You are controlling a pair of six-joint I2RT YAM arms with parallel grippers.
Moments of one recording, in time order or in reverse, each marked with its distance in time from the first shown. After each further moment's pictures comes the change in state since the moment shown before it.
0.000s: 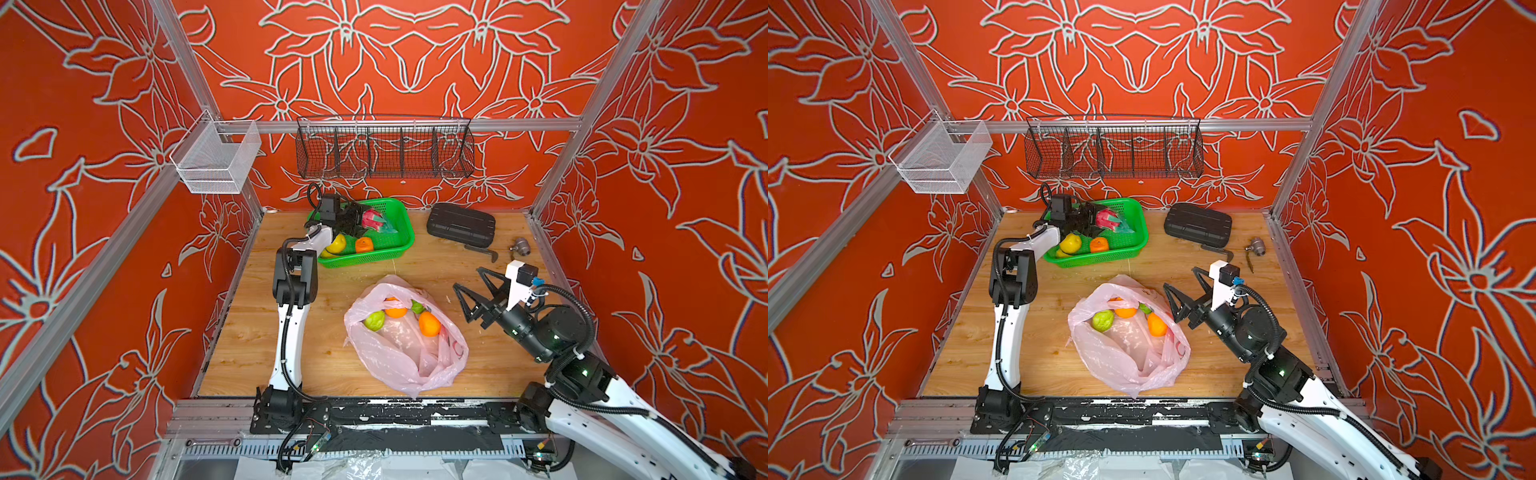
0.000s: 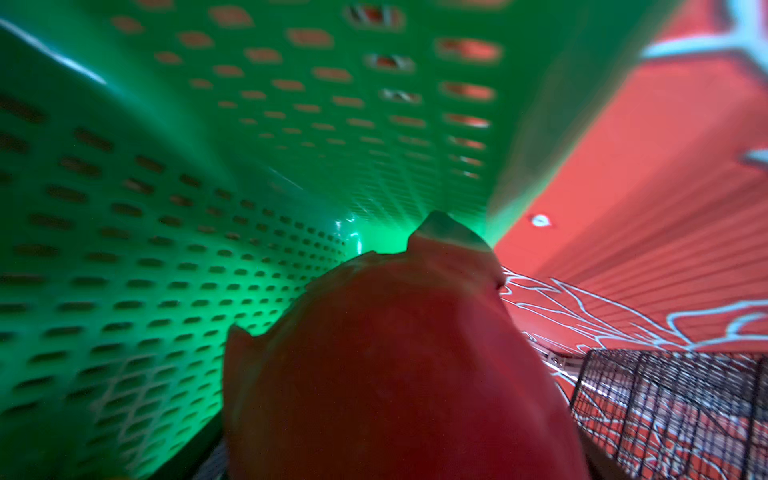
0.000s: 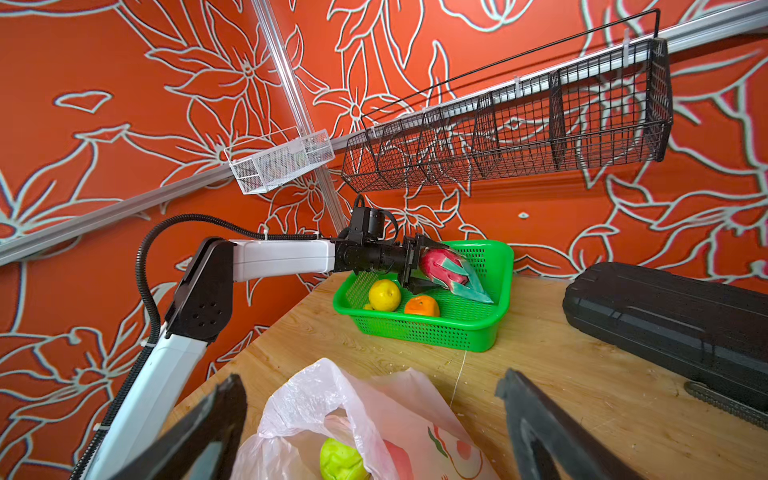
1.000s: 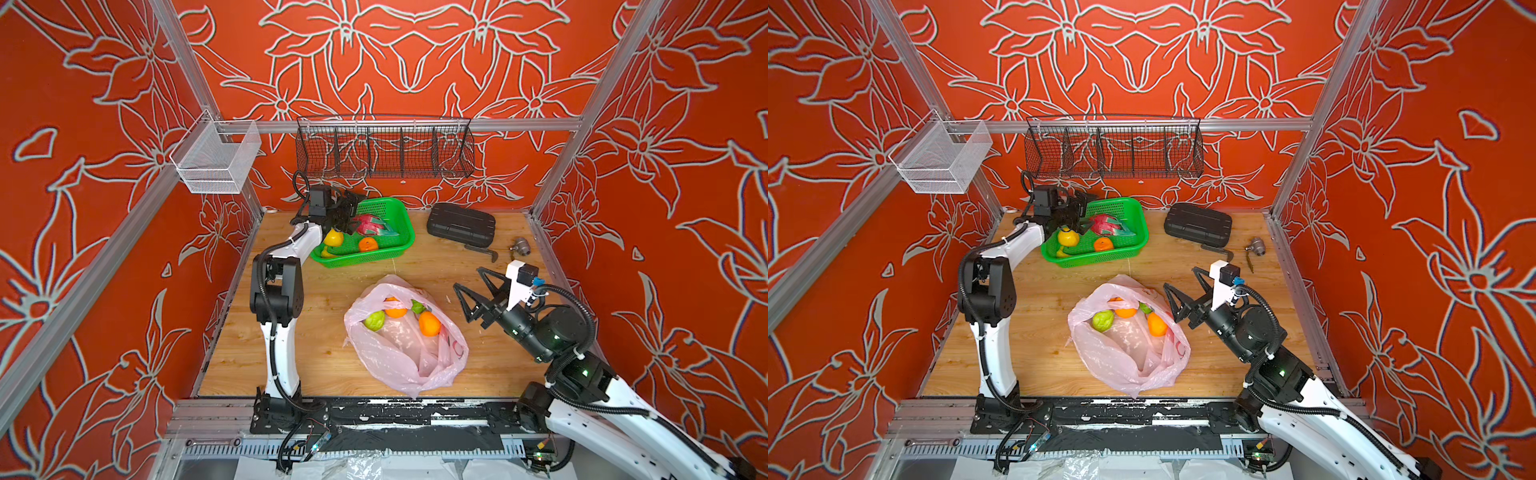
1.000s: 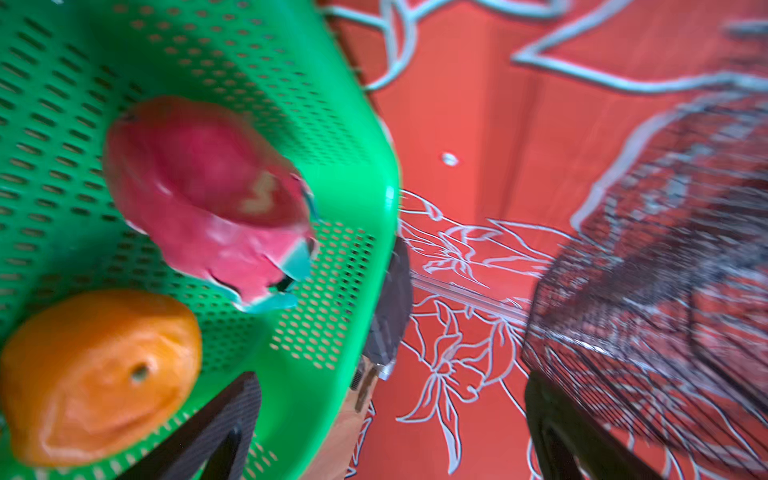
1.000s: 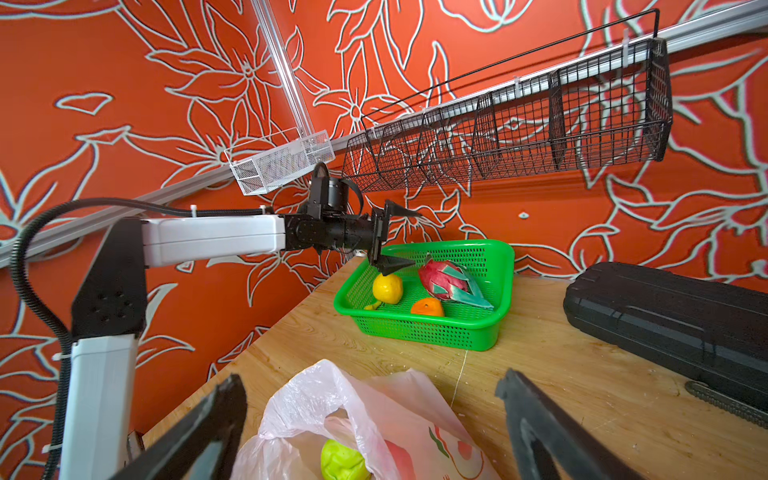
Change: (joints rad) left arm 0.000 -0.451 -0.373 0.046 -0.071 0.102; right arm 0.000 -0.001 0.000 0.000 -0.001 0.005
